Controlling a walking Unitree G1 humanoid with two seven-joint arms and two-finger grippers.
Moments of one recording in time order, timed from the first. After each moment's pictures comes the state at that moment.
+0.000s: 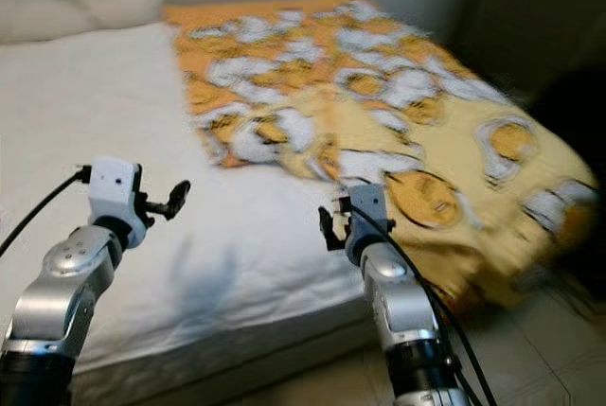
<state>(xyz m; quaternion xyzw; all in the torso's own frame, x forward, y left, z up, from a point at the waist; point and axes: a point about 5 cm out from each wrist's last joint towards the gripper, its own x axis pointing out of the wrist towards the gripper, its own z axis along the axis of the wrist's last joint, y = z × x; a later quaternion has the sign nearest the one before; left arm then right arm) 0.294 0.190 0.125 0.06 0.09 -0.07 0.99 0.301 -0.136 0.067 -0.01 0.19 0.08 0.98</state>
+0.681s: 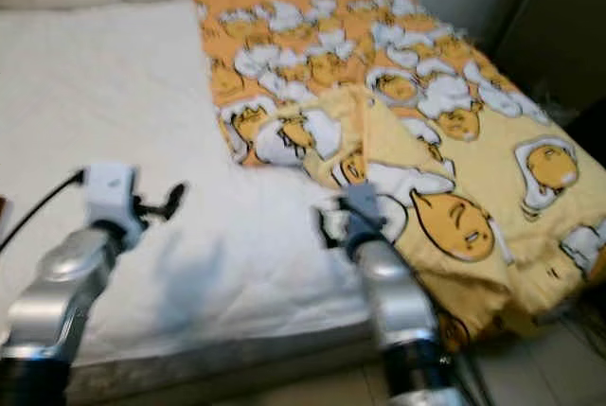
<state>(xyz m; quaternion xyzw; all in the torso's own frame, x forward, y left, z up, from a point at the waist) 0.290 0.198 0.121 0.06 0.11 -0.05 0.99 0.301 -0.120 0.073 -0.01 0.18 0.11 0.98</state>
